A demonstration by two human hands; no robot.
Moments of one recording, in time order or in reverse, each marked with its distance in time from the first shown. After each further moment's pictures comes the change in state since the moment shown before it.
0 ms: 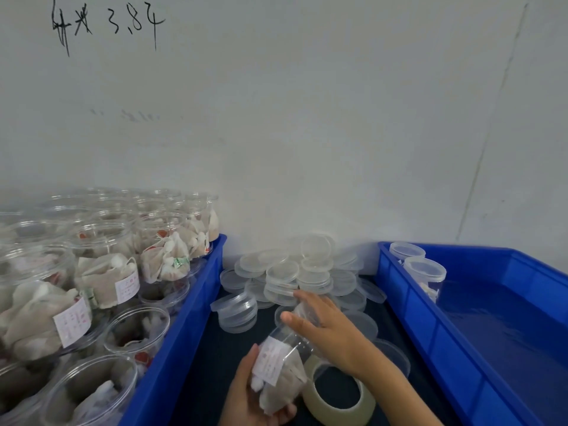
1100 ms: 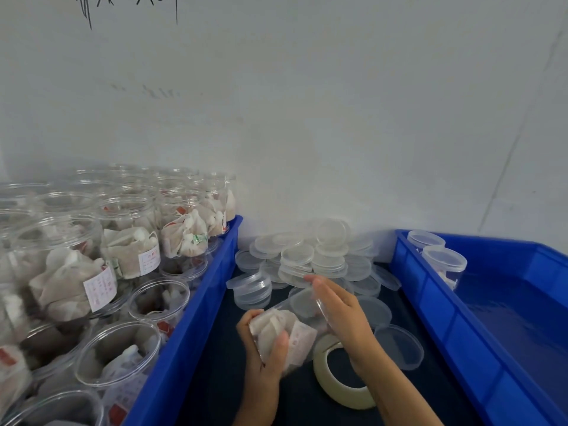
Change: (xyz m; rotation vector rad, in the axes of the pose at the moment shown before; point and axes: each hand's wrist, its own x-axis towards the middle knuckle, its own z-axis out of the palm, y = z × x) left_hand 0.003 -0.011 0.002 0.528 0.201 0.806; right_hand 0.010 0.014 0.030 0.566 0.242 0.050
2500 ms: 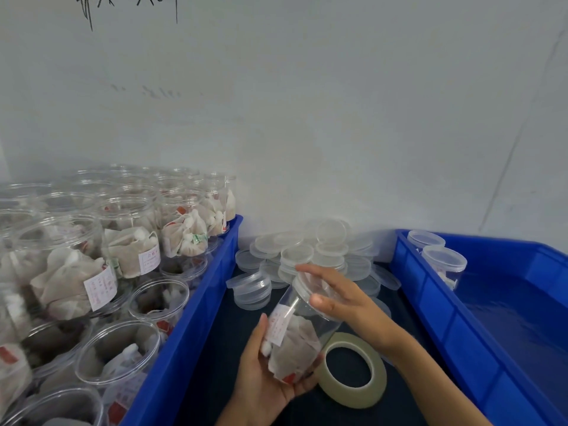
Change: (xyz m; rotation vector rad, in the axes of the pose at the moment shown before) left_hand 0.000 0.005 -0.010 -0.674 -0.271 -0.685; right_hand -0.006 -0.032 -0.030 -0.157 -0.392 -0.136
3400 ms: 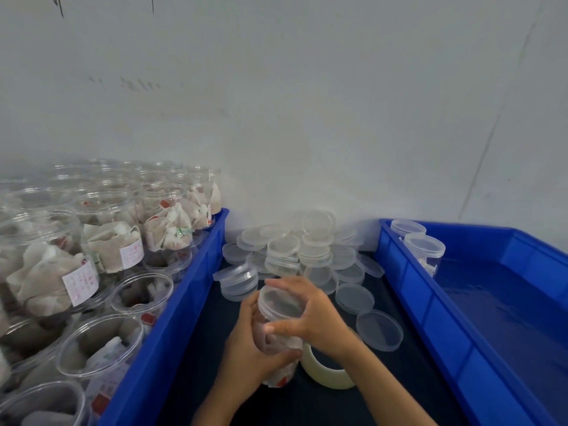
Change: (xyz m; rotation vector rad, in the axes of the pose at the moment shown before) left_hand 0.003 0.006 -0.010 1.125 0.154 0.559; right_hand 0.003 0.026 0.034 -0.146 0.114 -0.045
